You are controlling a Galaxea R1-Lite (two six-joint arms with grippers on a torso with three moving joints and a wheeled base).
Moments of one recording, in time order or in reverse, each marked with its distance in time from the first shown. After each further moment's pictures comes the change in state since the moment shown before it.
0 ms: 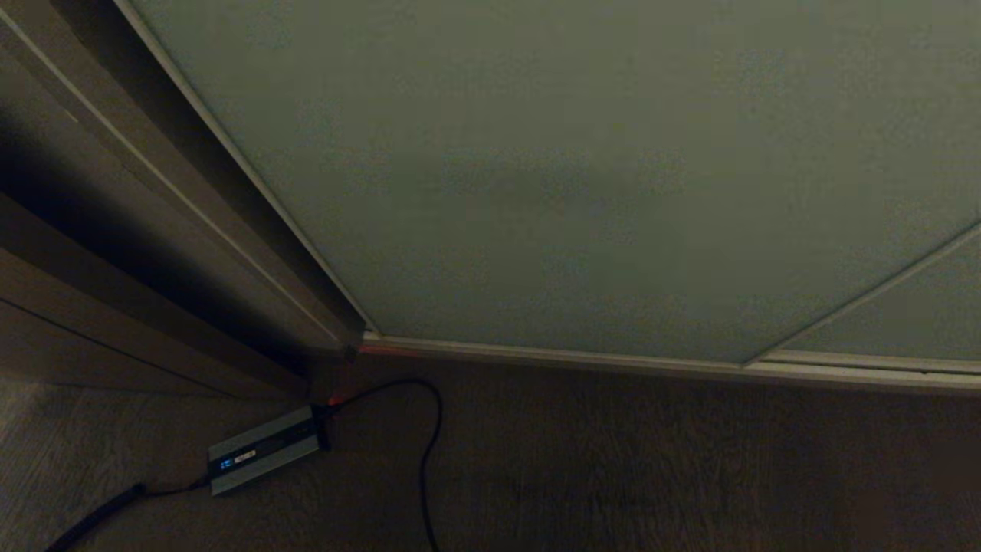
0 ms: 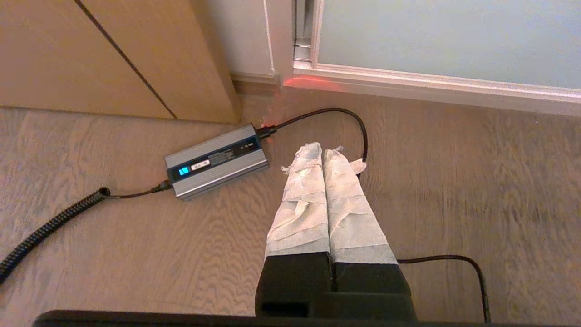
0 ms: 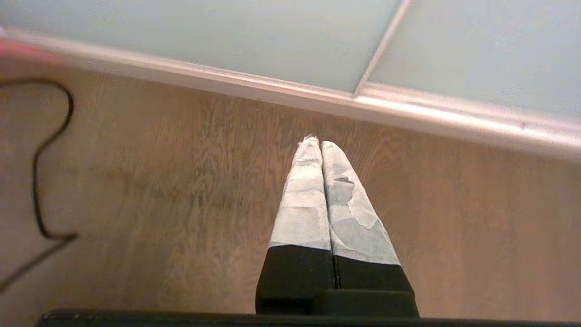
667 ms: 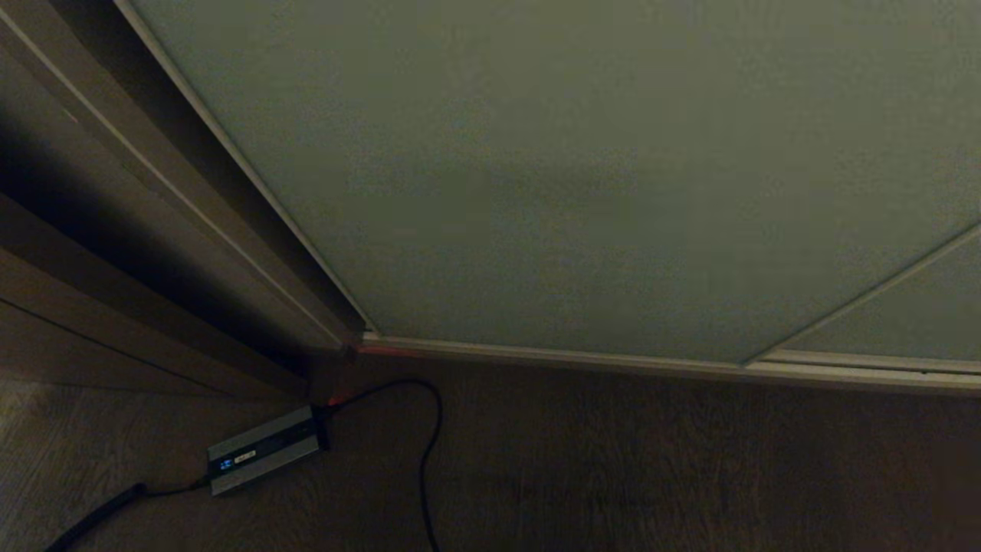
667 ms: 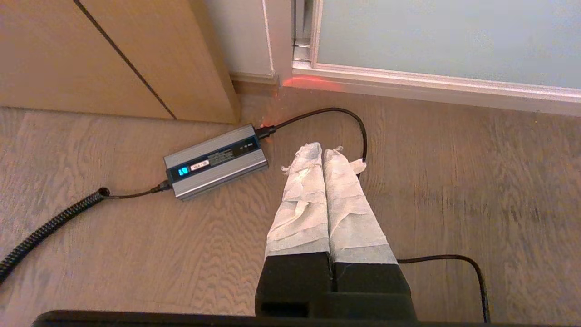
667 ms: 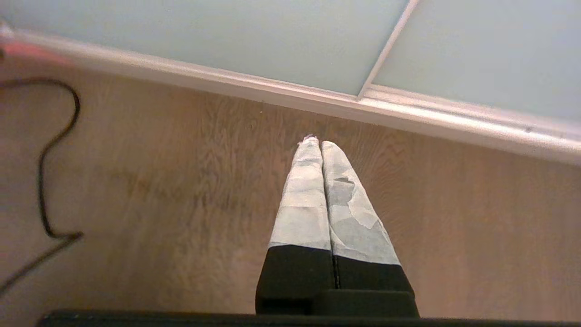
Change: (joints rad) left arm 0.000 0.000 0.000 0.000 0.000 0.000; right arm 0.000 -0.005 0.002 0.003 0.017 0.015
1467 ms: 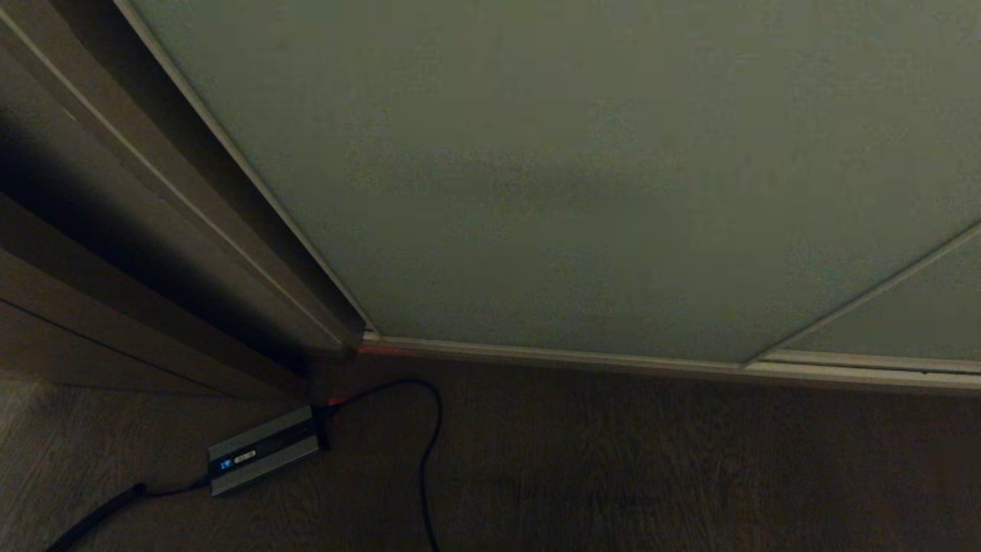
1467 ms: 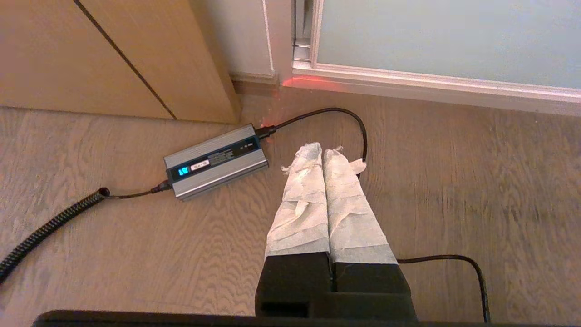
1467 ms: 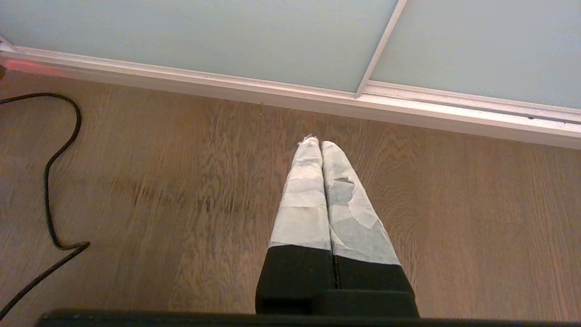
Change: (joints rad) left arm 0.000 0.000 0.000 0.000 0.000 0.000; right arm 0.001 0.000 0.000 -0.001 -0.018 0.043
